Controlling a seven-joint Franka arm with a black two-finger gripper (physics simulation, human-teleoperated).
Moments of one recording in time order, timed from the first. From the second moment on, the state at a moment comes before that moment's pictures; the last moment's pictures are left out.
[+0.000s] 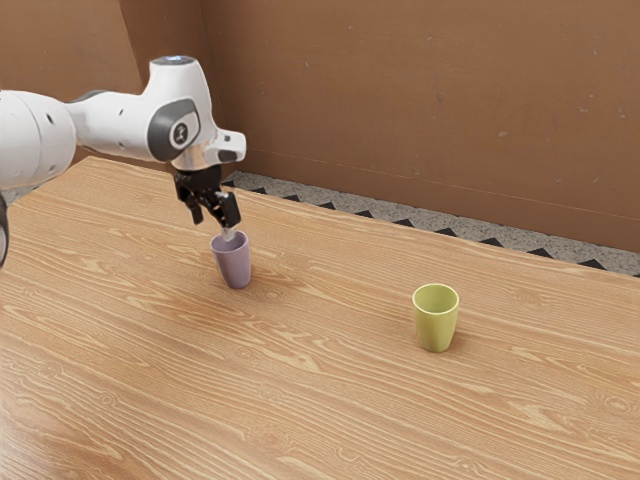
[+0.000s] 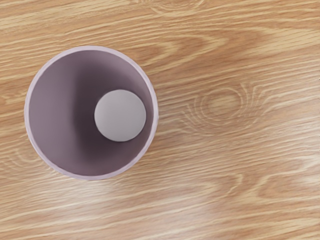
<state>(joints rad) 0.11 0.40 0.00 -1.59 0.03 2.00 0.32</state>
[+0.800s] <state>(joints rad) 0.10 0.50 0.01 -1.55 0.00 2.03 0.33</state>
